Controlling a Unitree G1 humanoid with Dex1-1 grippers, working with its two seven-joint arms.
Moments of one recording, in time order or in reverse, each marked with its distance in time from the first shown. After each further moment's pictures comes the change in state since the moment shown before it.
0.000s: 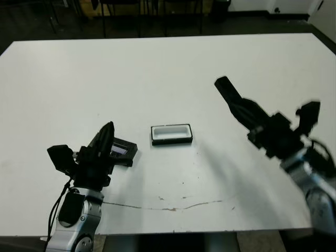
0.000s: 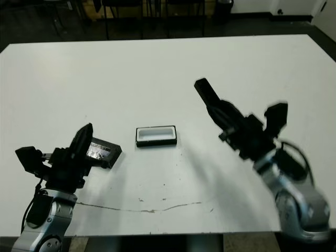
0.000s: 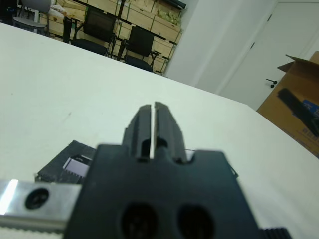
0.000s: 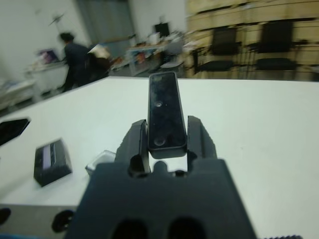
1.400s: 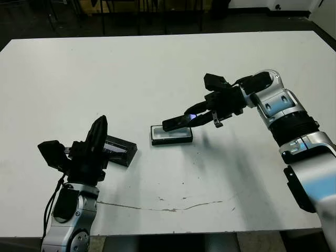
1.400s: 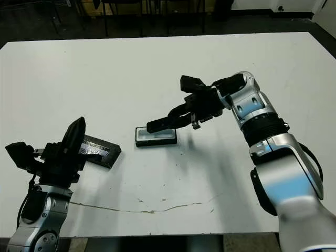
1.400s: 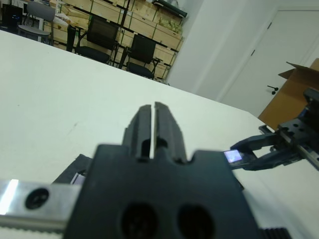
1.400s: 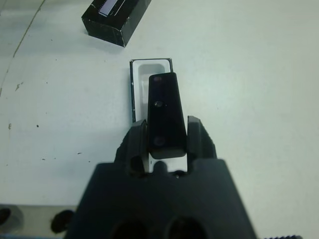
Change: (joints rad) left arm -0.036 0.006 0.042 0.002 -0.022 0.002 -0.005; right arm -0.759 0.111 0.485 1.073 -0.630 -0.463 0.861
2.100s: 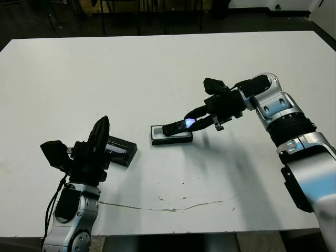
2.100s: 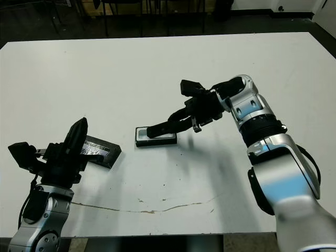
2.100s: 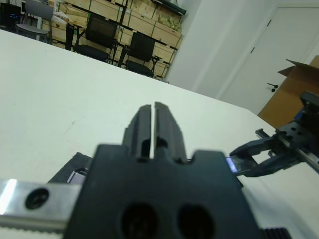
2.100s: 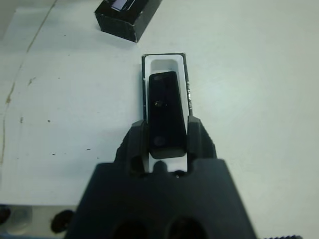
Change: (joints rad) left arm 0.001 -0.001 -0.013 0.003 0.012 0.002 0.003; right arm -0.005 0.024 -0.014 0.076 -0.010 -0.030 0.068
